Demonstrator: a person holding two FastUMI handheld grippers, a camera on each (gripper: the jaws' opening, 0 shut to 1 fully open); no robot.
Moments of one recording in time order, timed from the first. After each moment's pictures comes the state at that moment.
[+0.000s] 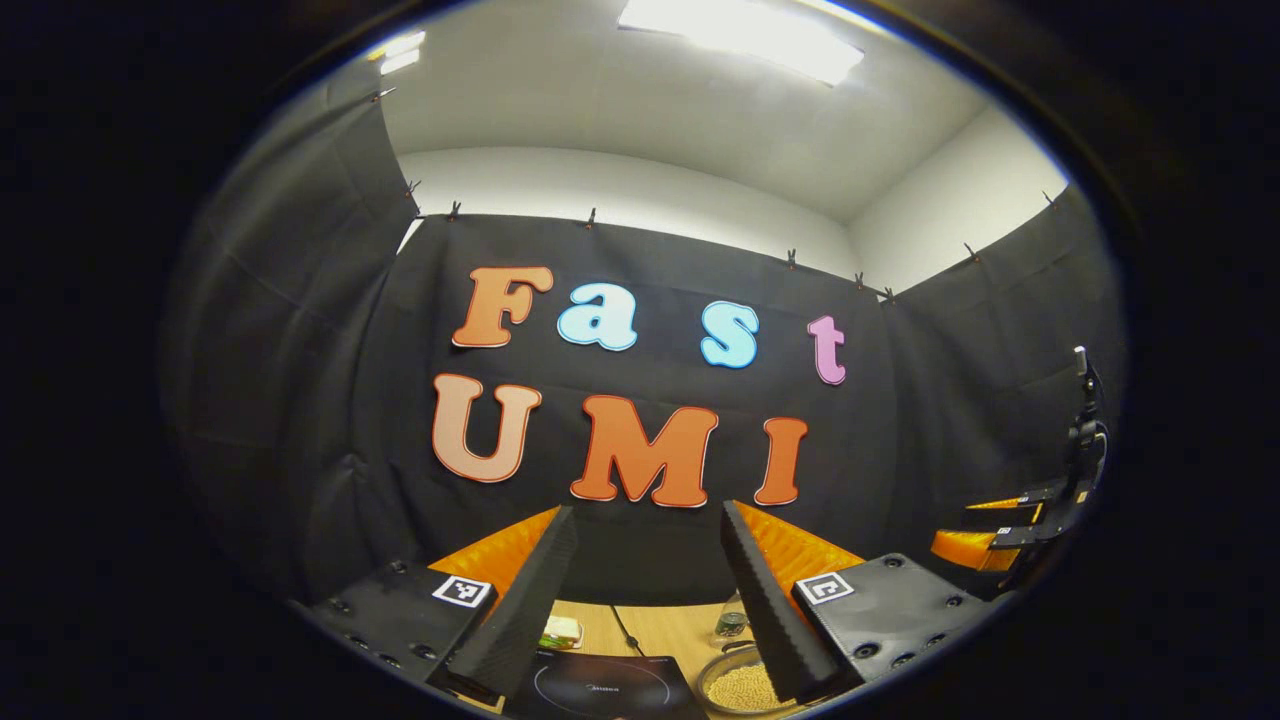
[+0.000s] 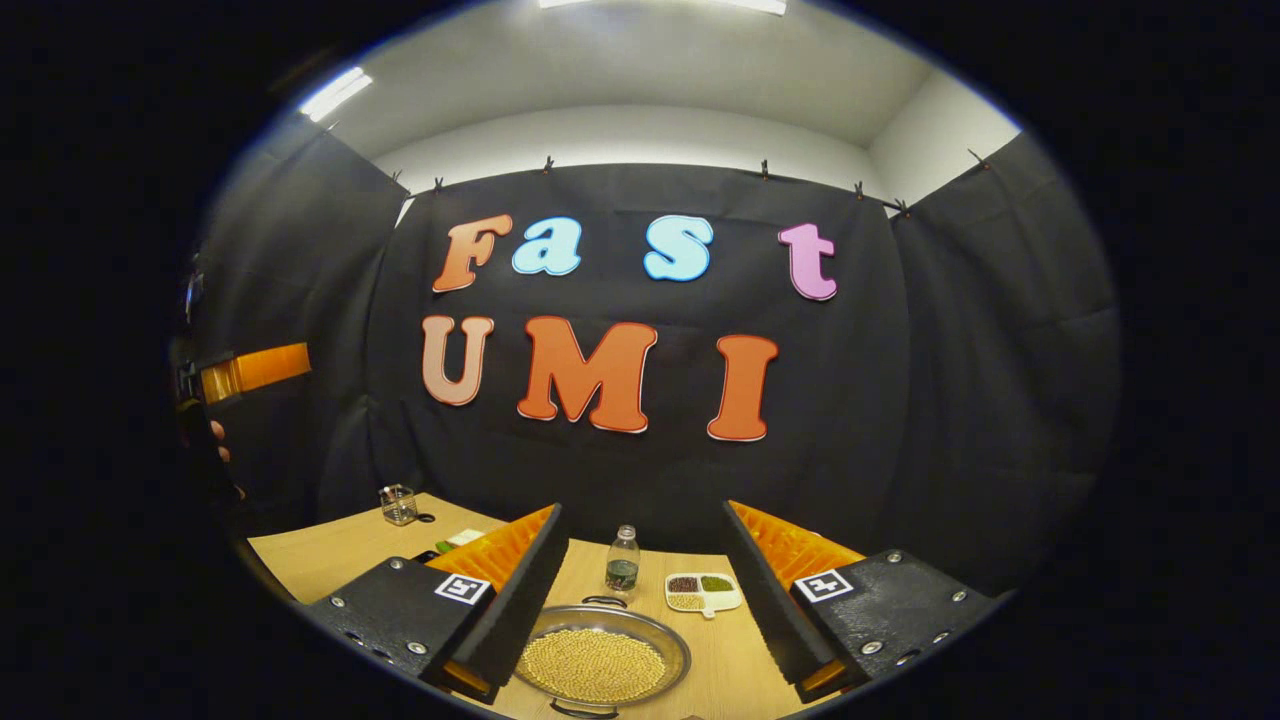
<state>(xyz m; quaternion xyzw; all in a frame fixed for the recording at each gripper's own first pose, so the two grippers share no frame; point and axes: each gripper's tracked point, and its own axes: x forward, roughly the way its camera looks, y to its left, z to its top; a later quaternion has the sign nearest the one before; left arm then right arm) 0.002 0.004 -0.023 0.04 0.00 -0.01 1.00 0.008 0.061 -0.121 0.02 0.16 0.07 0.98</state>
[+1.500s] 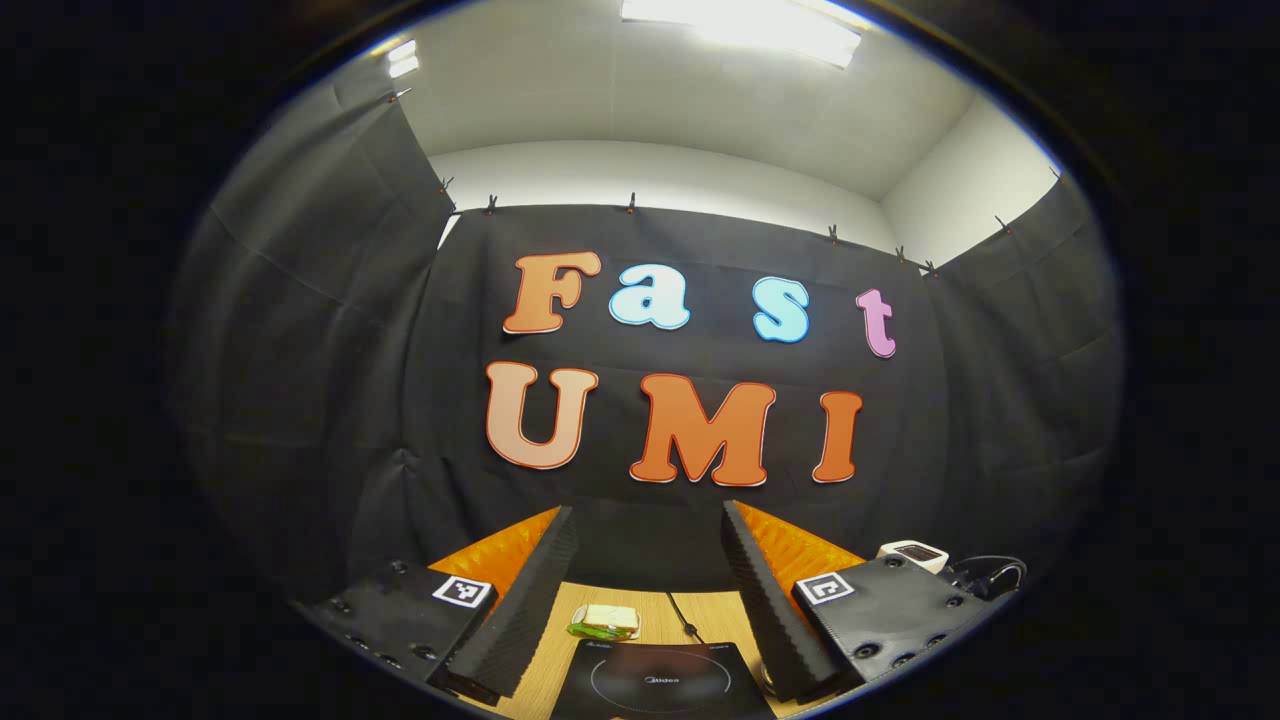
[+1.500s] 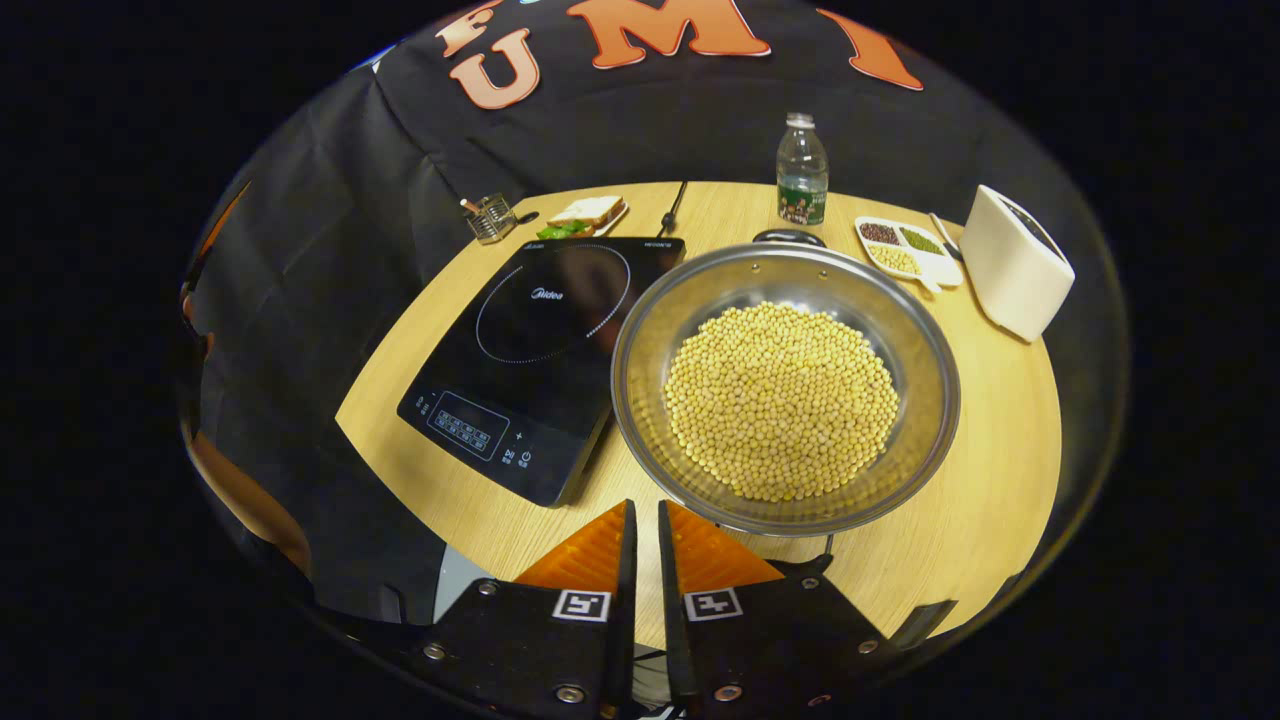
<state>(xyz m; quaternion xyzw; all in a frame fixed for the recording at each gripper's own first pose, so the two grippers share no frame) 0.003 0.069 -0.060 0.05 0.03 0.05 1.00 -0.151 0.195 -0.387 0.08 0.62 0.25 0.73</state>
